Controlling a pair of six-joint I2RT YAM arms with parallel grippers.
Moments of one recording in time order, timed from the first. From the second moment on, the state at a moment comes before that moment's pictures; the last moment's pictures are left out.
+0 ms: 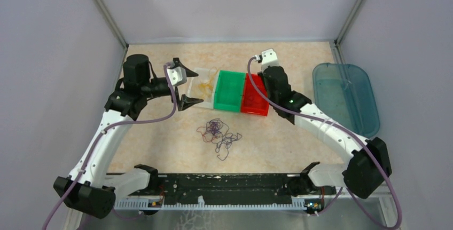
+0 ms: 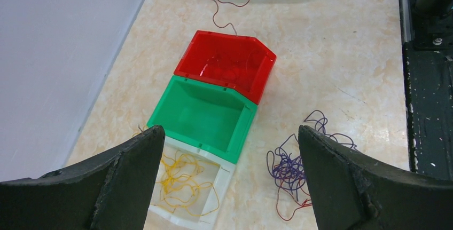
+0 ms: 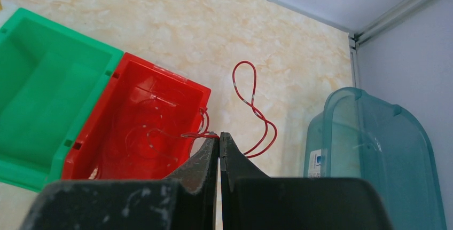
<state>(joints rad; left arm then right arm) -0.31 1.09 1.17 -0.46 0.93 0.61 0.63 1.22 0.98 -0.13 0.60 -0.15</state>
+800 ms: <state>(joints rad) -0.31 1.11 1.21 -0.50 0.92 0.63 0.55 1.83 1.19 -0.09 0.37 0.05</state>
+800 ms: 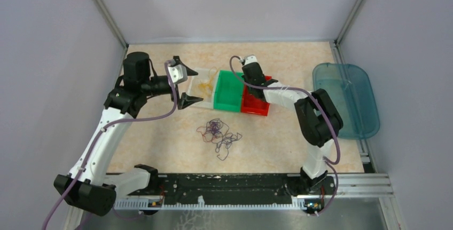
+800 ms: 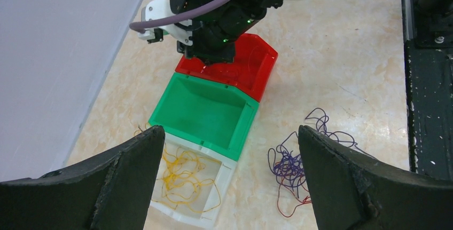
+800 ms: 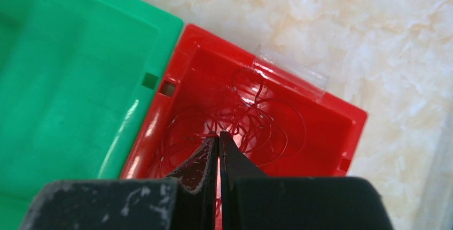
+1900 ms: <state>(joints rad) -0.35 1.26 0.73 -0.72 0.69 1.49 0.58 1.18 0.78 0.02 0.05 0.25</state>
